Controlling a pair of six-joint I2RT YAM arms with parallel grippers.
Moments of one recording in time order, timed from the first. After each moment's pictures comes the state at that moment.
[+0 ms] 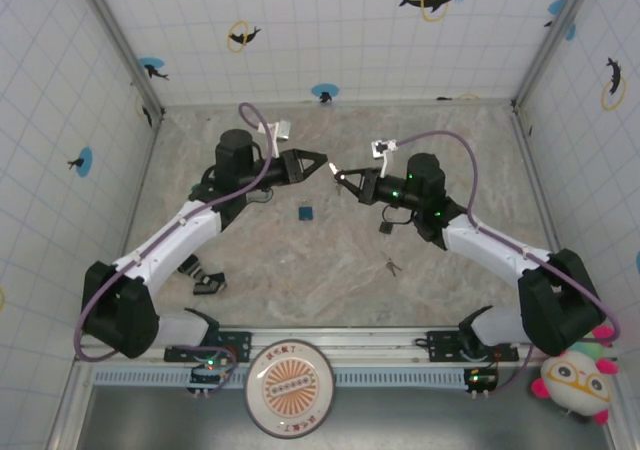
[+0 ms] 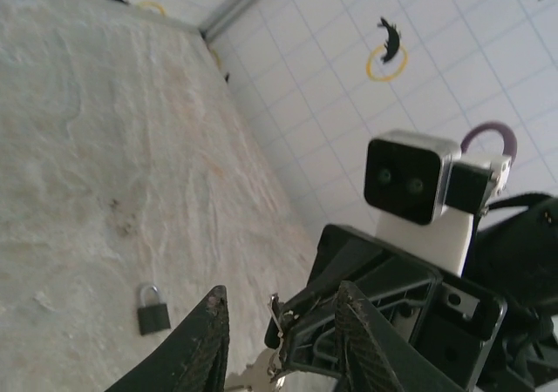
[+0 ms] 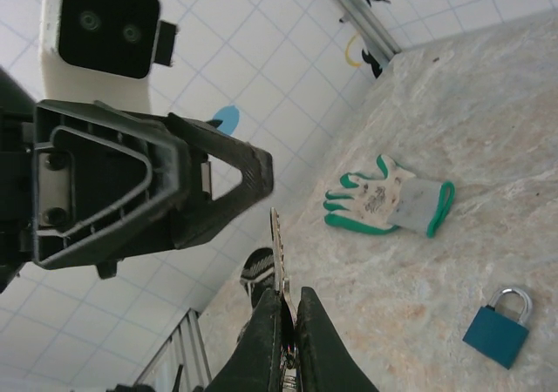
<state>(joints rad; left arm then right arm) -0.48 1.35 0.99 0.08 0.72 -0.72 0.58 1.35 0.77 0.44 -0.61 0.70</state>
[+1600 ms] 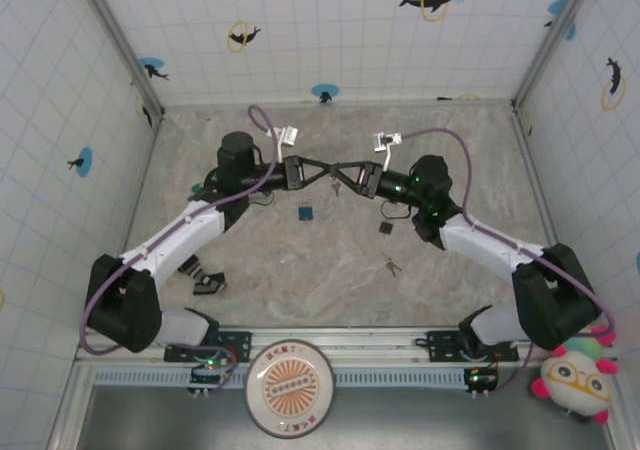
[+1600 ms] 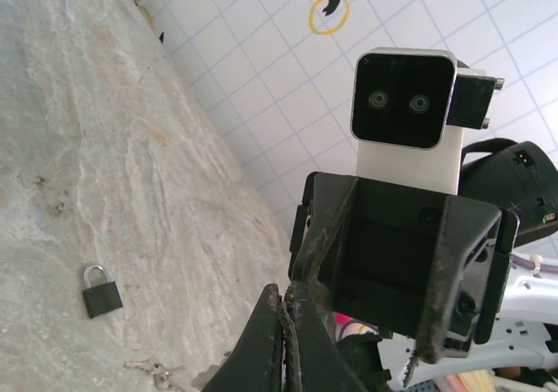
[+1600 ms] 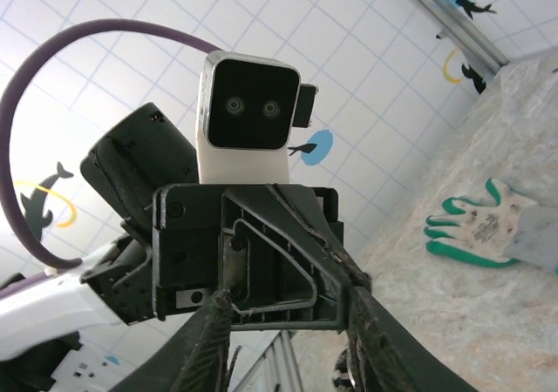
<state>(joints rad) -0.47 1.37 0.95 0.20 0.89 -0.75 0.58 1.38 0.76 0.75 -0.69 0.97</state>
